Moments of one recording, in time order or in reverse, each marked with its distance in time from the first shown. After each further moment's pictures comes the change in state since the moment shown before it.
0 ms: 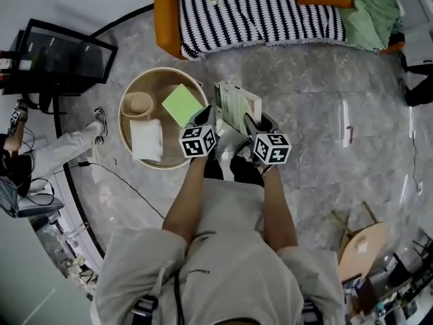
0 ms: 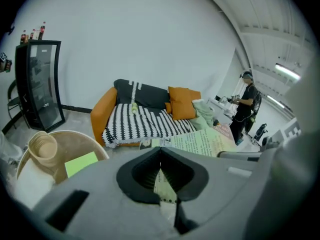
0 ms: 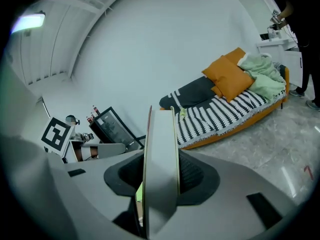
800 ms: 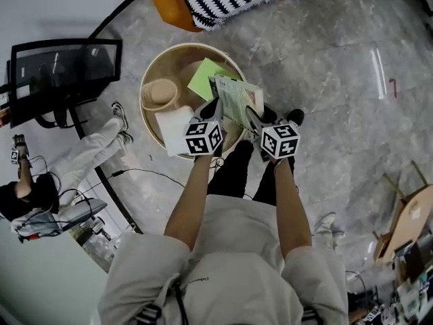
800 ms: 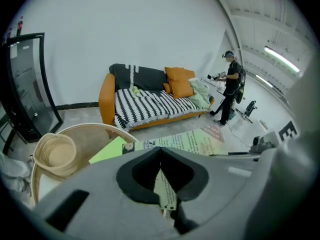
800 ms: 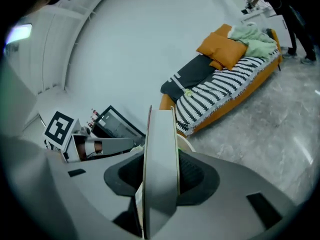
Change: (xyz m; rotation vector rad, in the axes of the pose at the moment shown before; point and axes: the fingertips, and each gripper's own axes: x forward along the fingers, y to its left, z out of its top) left arm -0.015 0.151 -0.076 0.166 0.198 -0.078; right arm 0.112 0.105 -0.149 0.199 0.006 0.046
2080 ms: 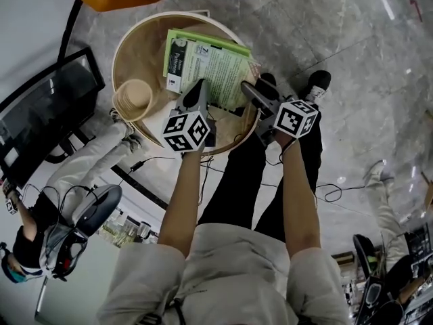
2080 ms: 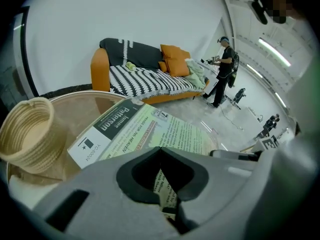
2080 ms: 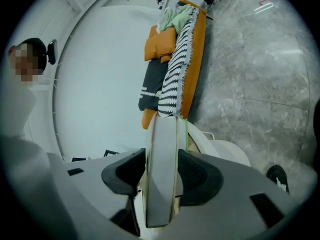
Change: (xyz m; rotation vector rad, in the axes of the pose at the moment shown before) left arm 0.088 0.092 -0.098 0.082 0.181 -0.108; right arm 0.096 -0.061 -0.124 0.652 -0.251 0.110
